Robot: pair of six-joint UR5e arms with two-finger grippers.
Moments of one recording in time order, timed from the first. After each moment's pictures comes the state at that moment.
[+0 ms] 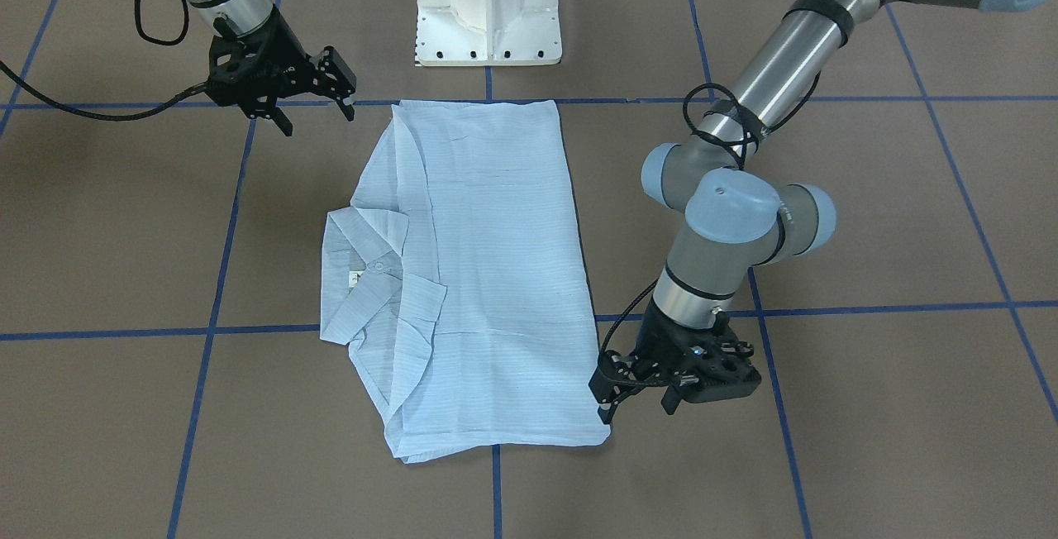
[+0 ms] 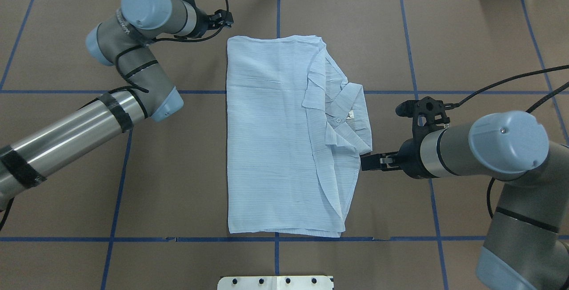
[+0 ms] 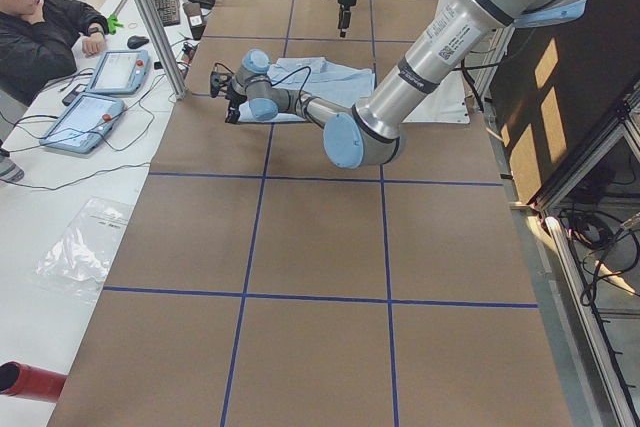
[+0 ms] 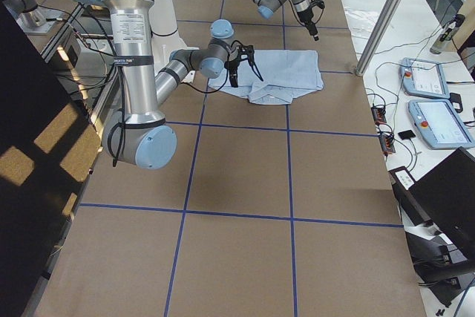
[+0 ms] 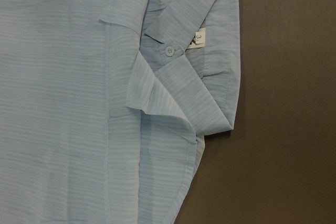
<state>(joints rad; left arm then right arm) -0.83 -2.34 -1.10 -2.40 -1.79 -1.31 0.48 -1.44 2.13 -1.28 1.81 1.21</state>
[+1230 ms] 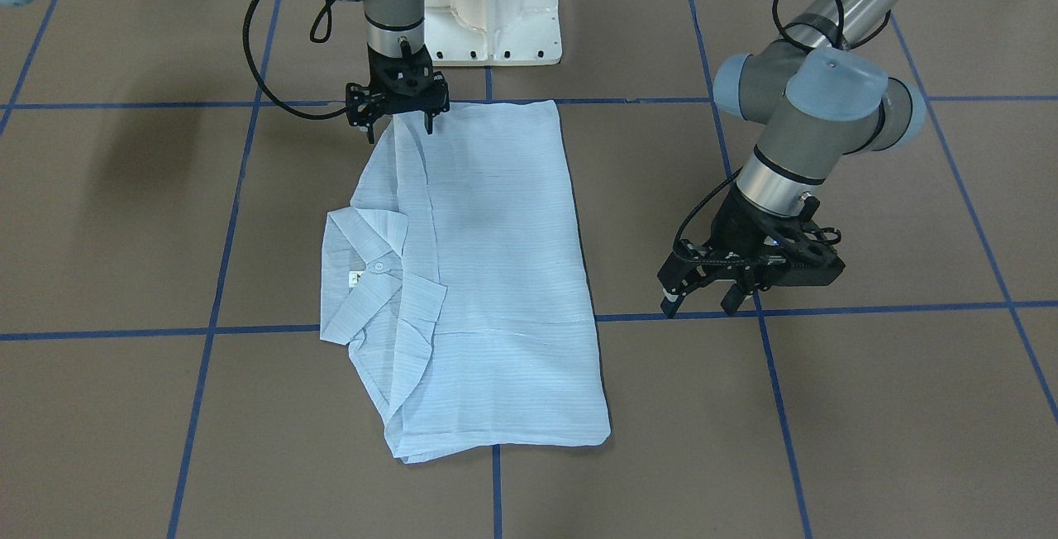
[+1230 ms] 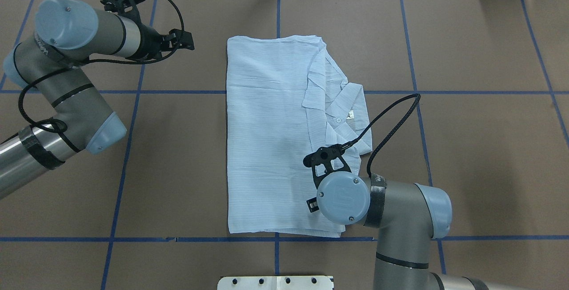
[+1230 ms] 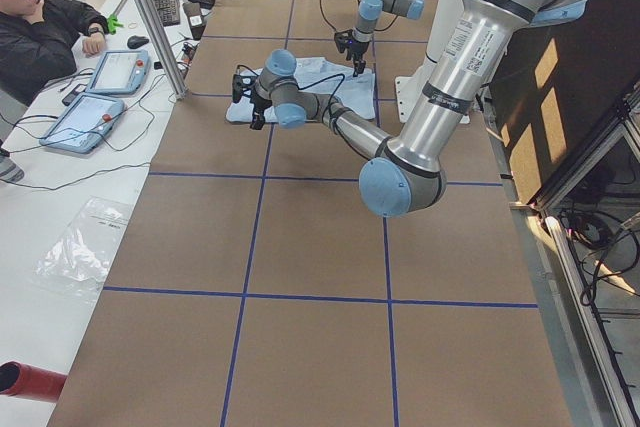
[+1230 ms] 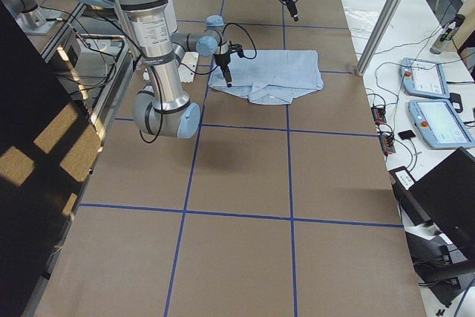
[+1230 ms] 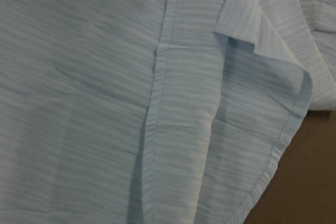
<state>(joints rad) -0.84 -2.07 -1.53 -2.24 -1.85 -1.30 0.25 -1.09 1.88 -1.72 1.55 1.04</state>
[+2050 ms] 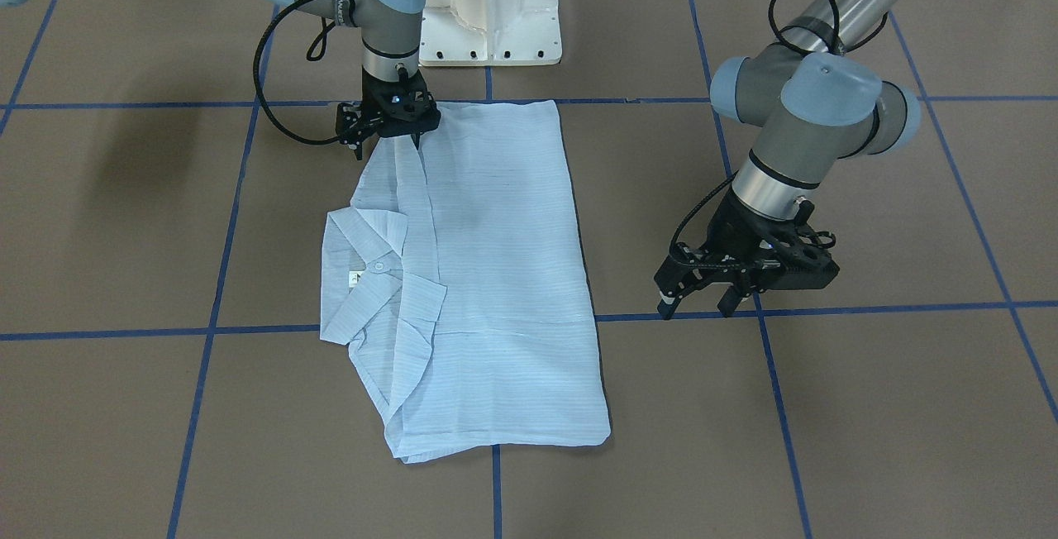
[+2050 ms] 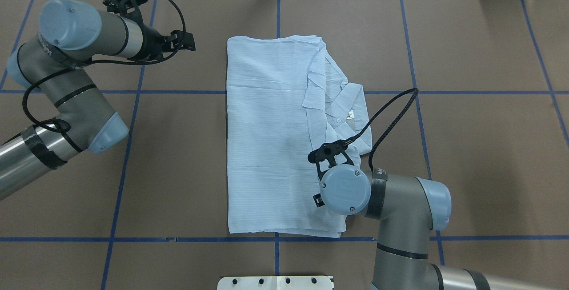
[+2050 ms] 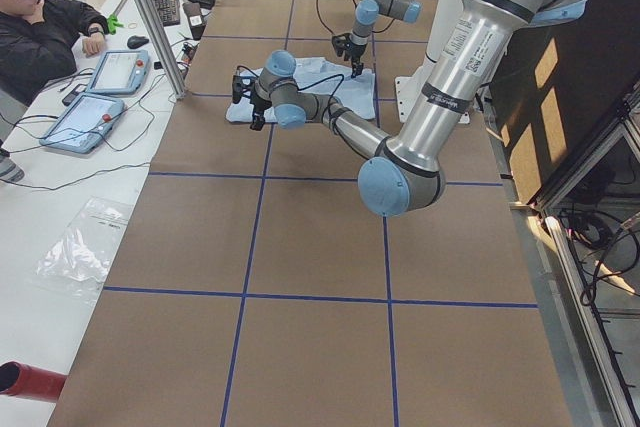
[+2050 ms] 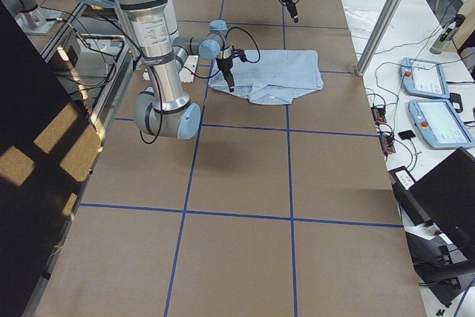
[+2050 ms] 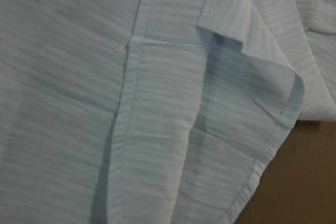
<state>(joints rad) -0.83 -2.08 -1.51 -2.24 -1.85 -1.30 0.29 -1.10 1.85 -1.73 1.56 0.98</state>
